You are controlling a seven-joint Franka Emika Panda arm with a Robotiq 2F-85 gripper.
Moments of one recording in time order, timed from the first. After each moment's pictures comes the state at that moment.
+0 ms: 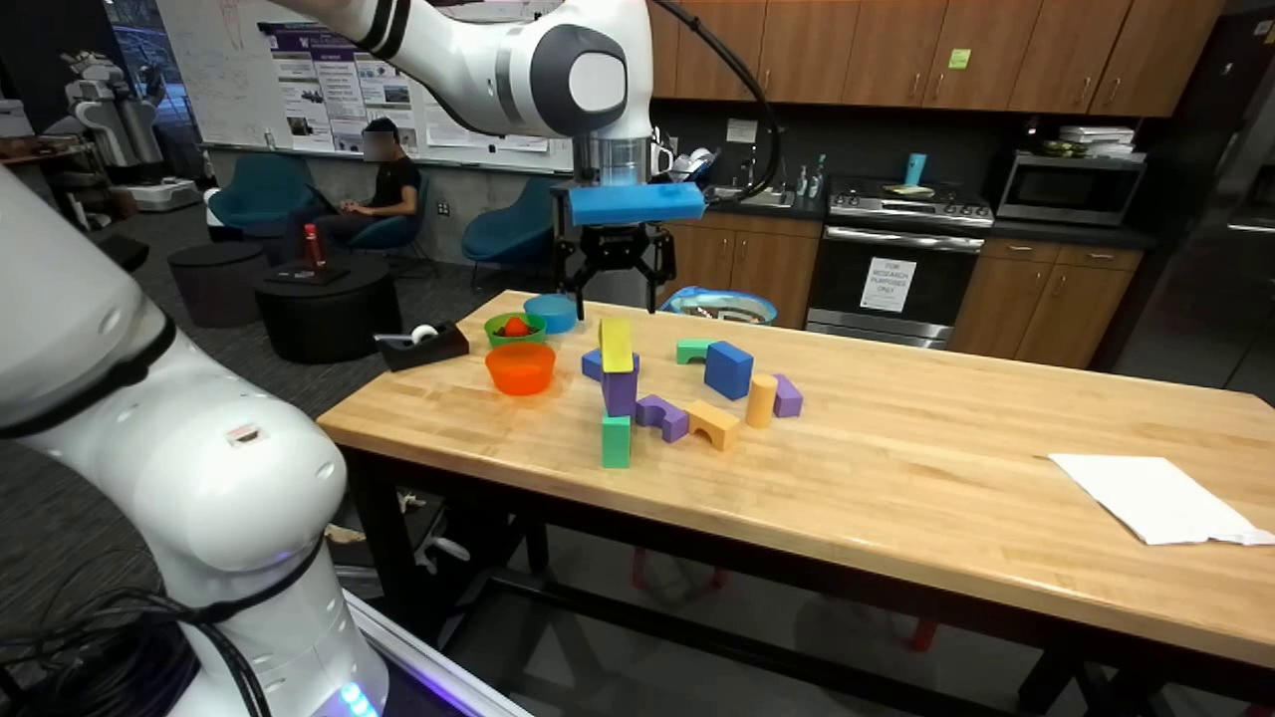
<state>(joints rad) -0.07 -0.42 -0.19 -2.39 -0.10 2.02 -0.90</state>
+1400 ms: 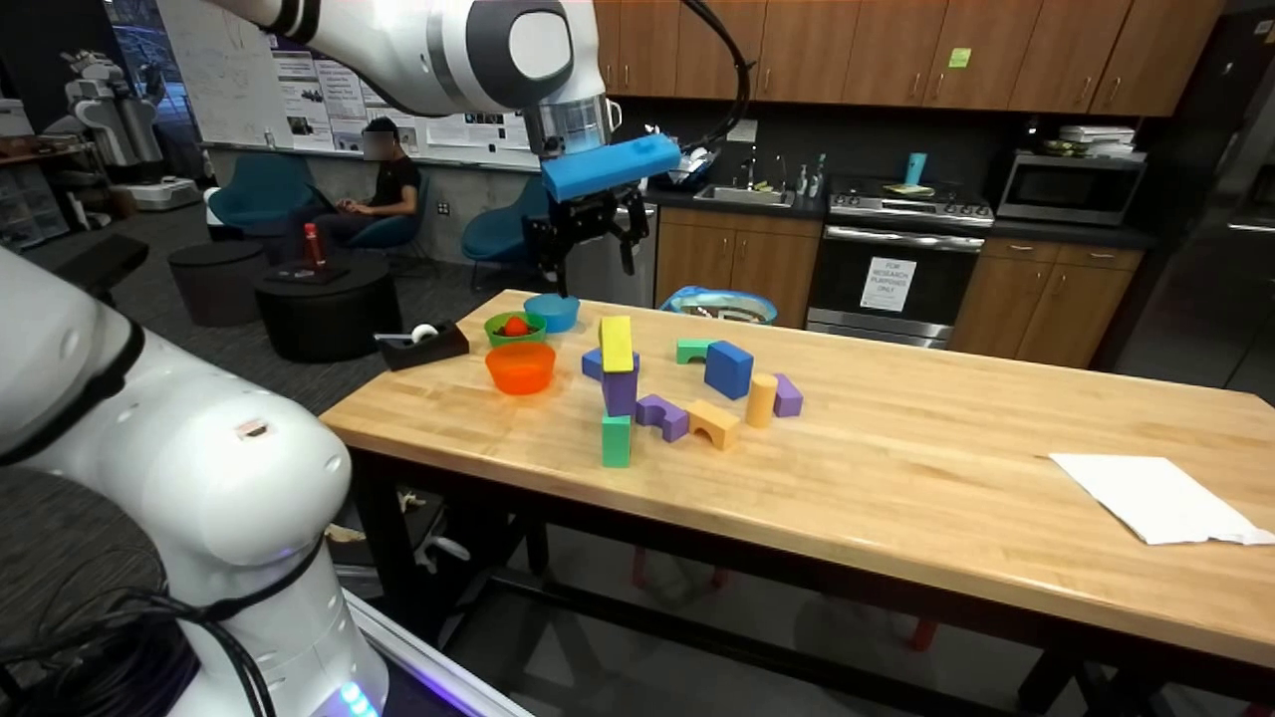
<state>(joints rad) -0.02 -0.61 -0.17 -2.49 -0.17 2.08 -1.06</state>
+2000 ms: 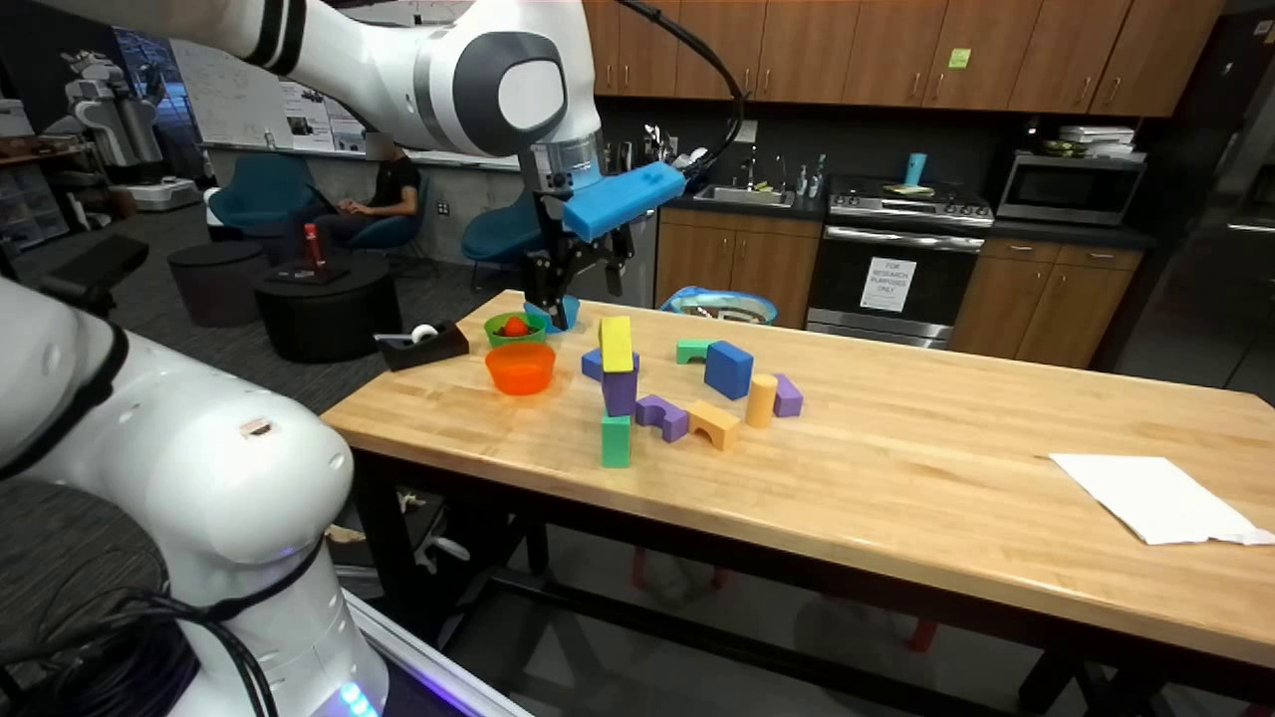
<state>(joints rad) 0.01 -0.70 -0.25 -2.62 -0.17 2.17 -1.40</state>
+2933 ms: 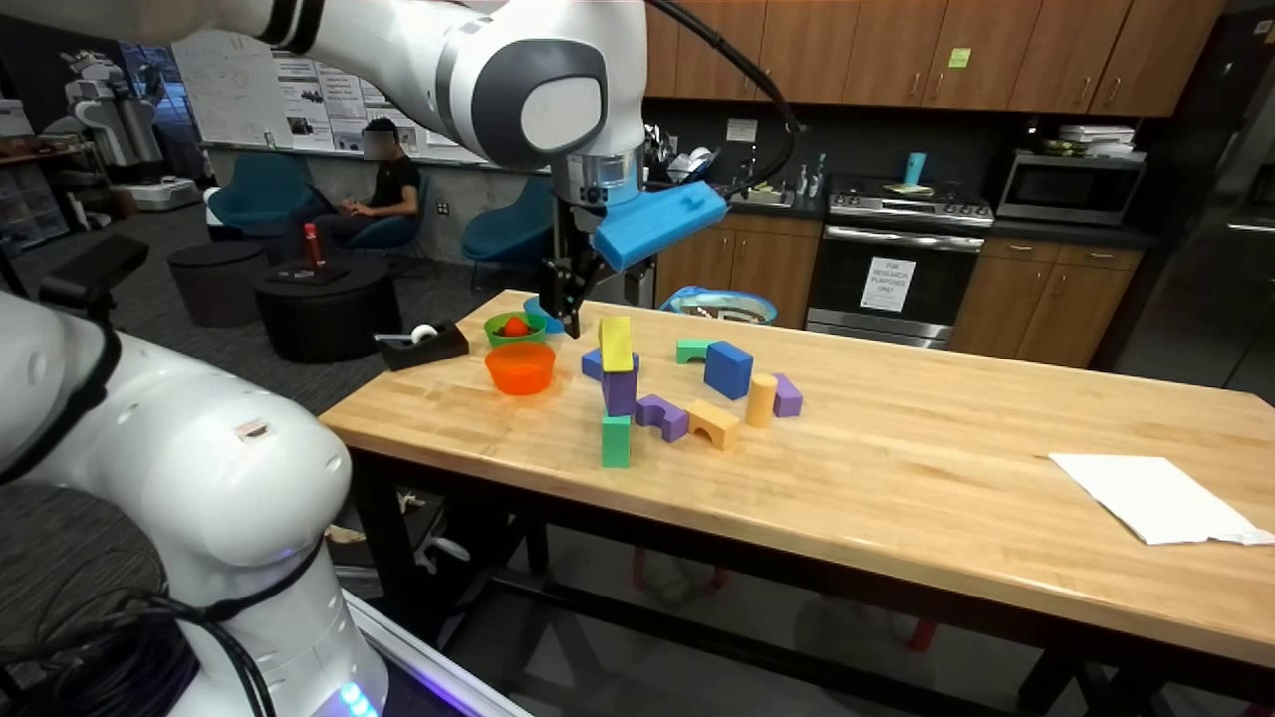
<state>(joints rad) -0.01 -0.75 -0.40 -2.62 -0.07 2.14 -1.53</state>
